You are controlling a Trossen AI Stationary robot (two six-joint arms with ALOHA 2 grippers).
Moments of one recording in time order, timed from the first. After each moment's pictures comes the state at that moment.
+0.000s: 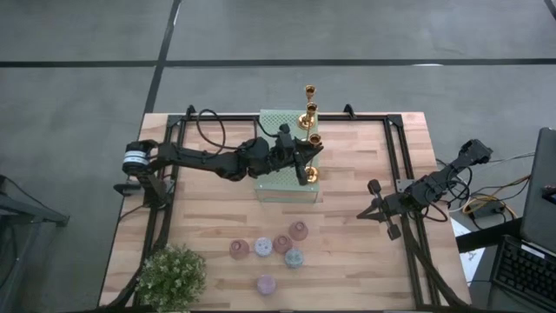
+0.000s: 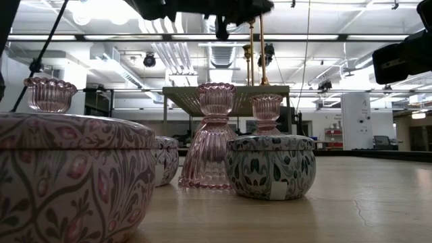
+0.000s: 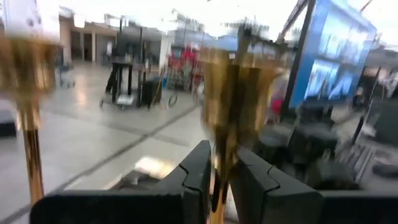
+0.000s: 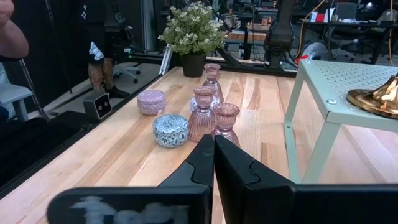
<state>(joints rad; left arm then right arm) 0.05 1.73 1.25 0.64 -0.25 -0.11 0.60 0.16 0.03 0.00 0.31 0.07</state>
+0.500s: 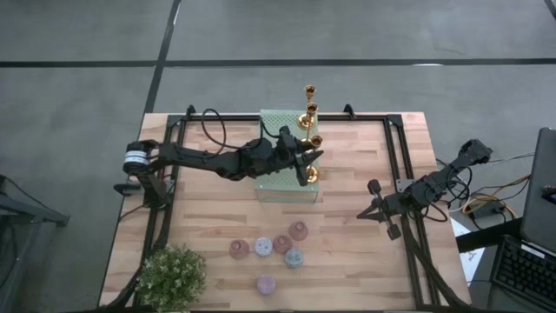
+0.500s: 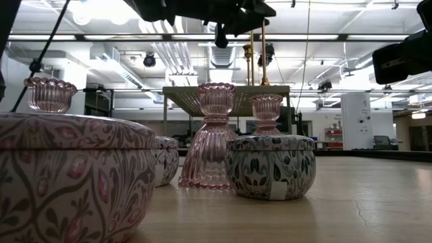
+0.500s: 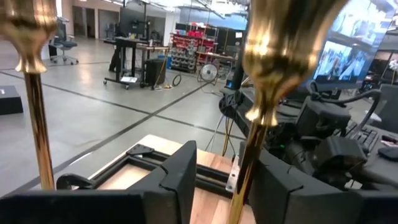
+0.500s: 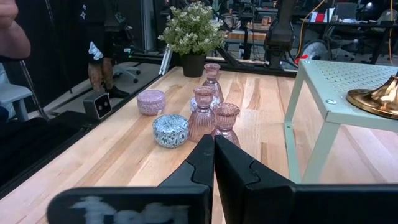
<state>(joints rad) 0.05 1.73 1.25 0.57 -0.25 -0.15 0.60 0.16 0.03 0.00 0.31 0.07</state>
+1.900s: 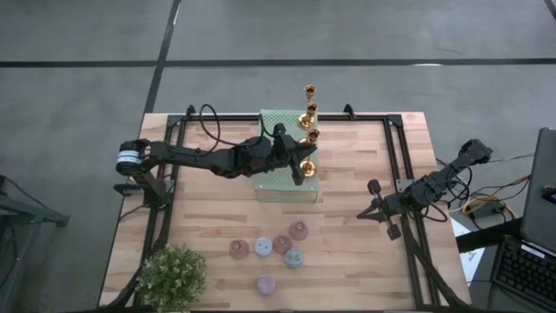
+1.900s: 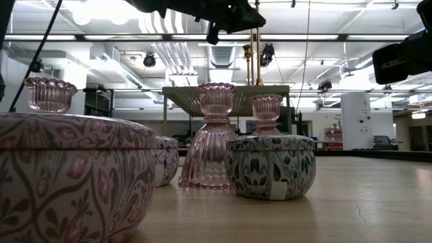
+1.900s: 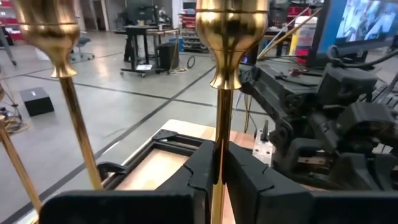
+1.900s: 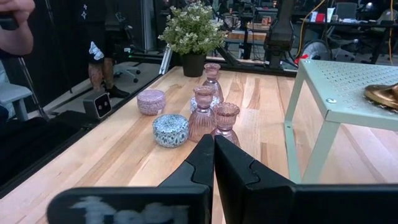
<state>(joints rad) 0.06 1.67 1.25 0.40 -0.29 -0.04 0.60 0.16 0.03 0.00 0.31 0.07</state>
